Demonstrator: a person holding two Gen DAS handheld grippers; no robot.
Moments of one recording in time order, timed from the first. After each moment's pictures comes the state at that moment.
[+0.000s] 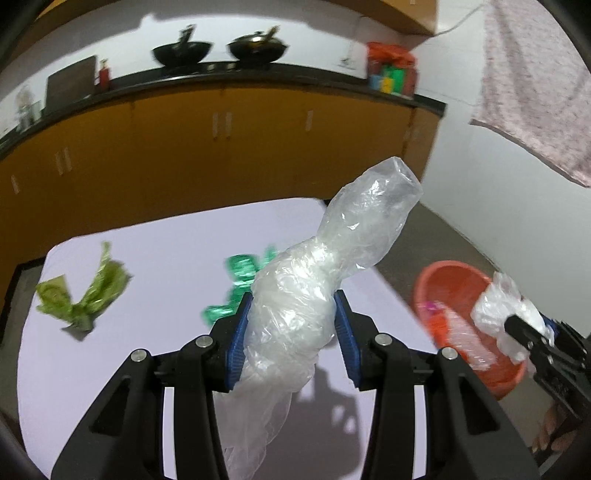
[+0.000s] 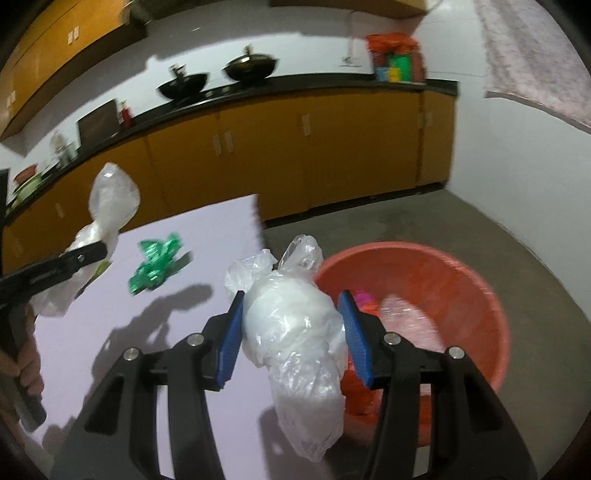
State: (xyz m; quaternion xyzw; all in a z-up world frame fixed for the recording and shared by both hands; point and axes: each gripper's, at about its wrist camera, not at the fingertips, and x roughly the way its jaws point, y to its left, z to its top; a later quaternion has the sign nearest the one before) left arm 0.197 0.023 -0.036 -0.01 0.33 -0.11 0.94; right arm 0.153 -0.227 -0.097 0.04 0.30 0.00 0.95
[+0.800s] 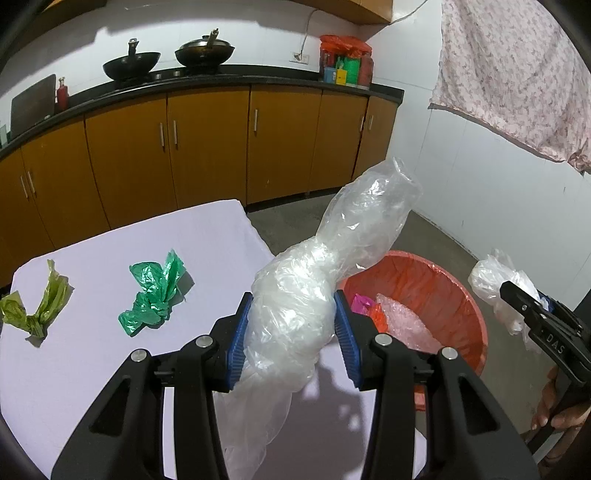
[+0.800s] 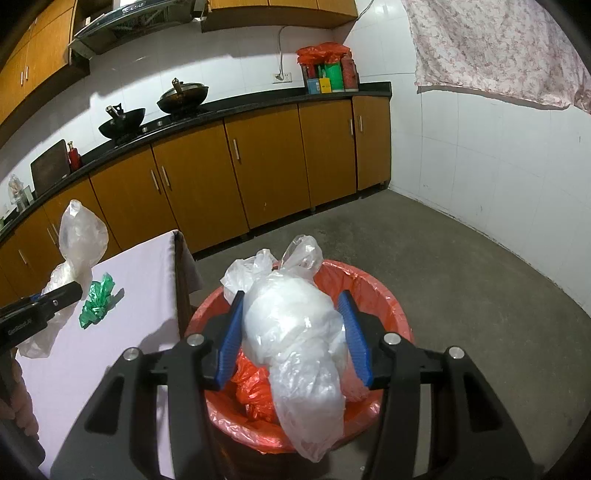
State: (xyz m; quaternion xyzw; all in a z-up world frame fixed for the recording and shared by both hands) left arm 0.184 -0.063 -0.030 0.01 0.33 -0.16 0.93; right arm 0.128 -0.318 -0.084 0.07 0.27 -0.10 0.96
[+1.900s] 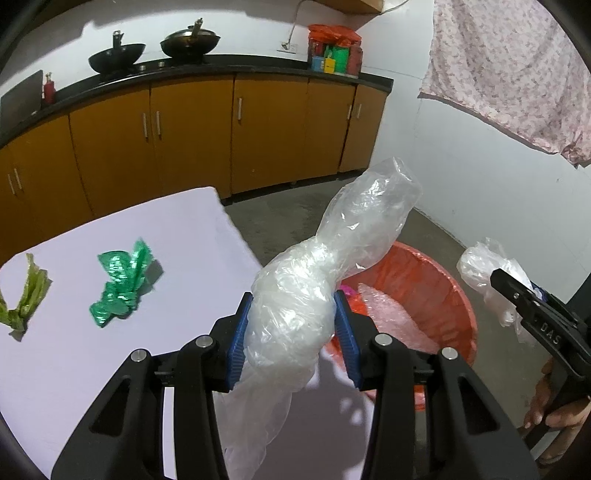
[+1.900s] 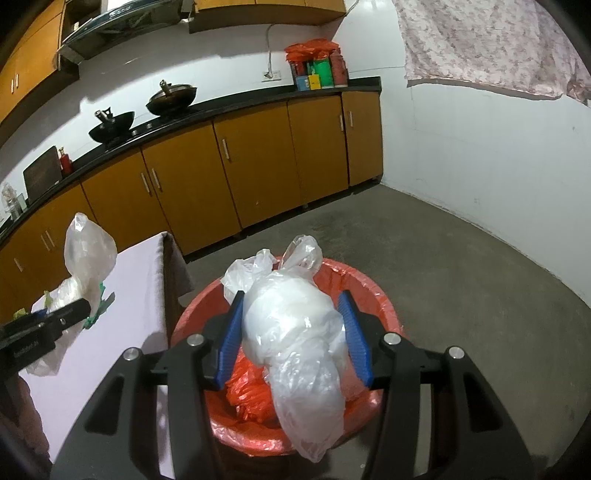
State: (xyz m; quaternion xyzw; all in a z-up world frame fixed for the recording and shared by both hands) left arm 0.185 -0.092 -0.042 0.01 0.35 -0.19 0.92; right arm 0.131 -0.331 -0.088 0.09 0.27 -0.11 0.95
